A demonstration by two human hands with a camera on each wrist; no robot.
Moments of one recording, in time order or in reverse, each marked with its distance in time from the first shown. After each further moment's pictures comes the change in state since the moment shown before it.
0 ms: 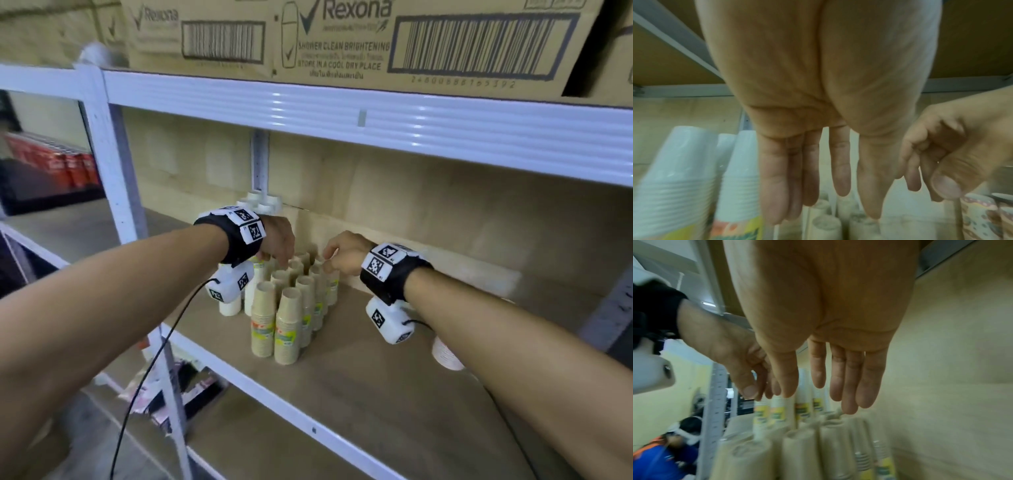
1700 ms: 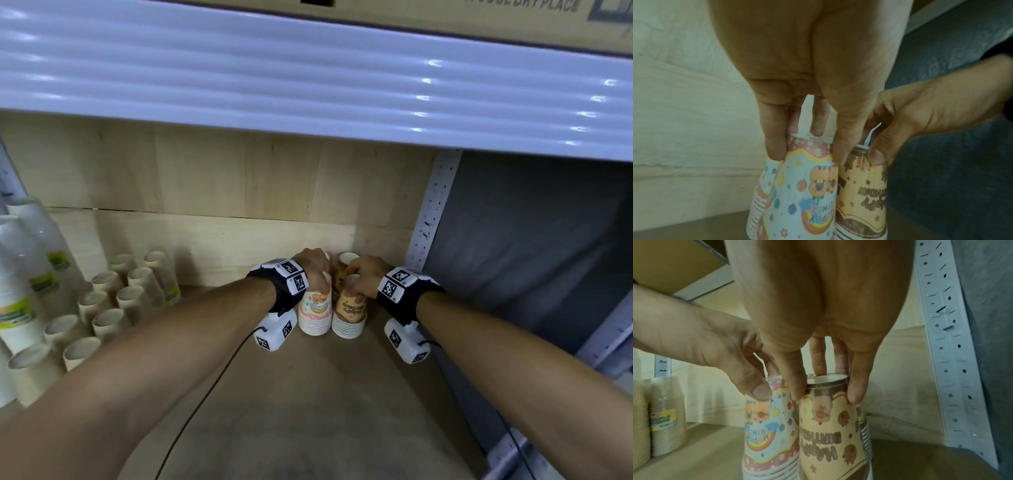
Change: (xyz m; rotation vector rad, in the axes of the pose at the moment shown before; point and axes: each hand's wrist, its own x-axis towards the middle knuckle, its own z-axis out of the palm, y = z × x) left_hand 0.123 0.310 0.114 -0.055 0.033 0.547; right_hand -0.111 0.282 -0.023 0.080 0.162 0.519
